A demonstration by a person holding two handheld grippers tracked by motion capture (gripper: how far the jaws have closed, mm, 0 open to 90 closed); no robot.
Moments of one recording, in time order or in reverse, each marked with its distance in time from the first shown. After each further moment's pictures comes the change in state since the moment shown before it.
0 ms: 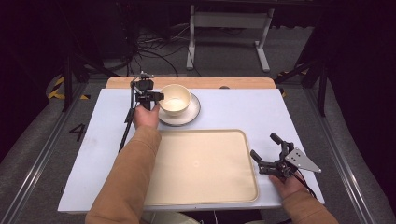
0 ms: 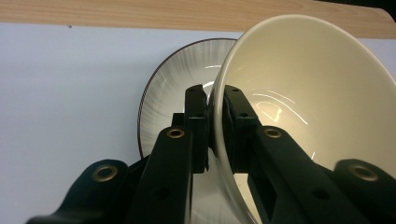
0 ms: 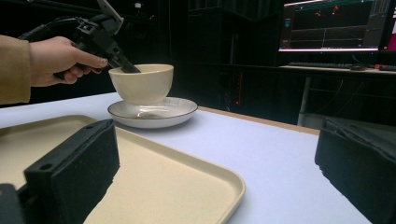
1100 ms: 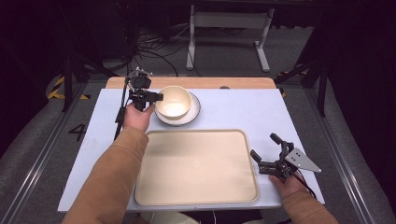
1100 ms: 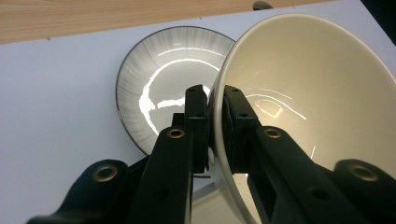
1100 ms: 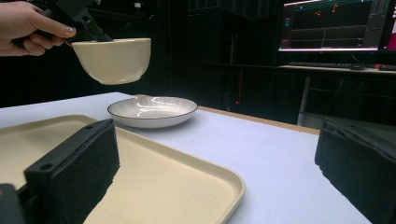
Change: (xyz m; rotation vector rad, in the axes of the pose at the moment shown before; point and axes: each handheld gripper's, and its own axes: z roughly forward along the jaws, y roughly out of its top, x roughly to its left) left arm -0.017 -0.001 -0.059 0.067 -0.107 0.156; right arm 0.000 0.000 0.000 0.001 -0.001 0.001
